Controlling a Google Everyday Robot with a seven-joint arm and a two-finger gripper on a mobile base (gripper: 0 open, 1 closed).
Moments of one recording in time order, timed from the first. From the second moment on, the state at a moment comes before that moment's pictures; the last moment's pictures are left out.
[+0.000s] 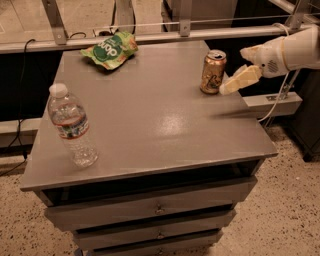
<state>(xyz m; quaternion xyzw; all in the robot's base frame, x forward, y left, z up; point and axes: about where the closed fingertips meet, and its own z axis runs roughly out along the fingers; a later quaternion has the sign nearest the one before) 0.682 -0.233 0.900 -0.45 0.76 0.16 0.43</state>
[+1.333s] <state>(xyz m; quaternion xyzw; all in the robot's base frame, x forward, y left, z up) 0.717 -0.171 0.911 -0.43 0.69 0.26 0.52</state>
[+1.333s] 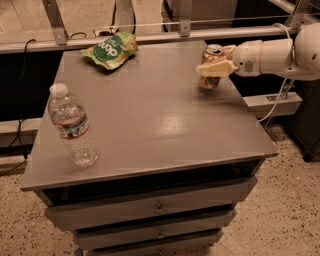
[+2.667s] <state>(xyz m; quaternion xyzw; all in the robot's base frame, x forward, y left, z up) 0.710 -0.140 0.967 -0.47 0.64 0.28 0.55</state>
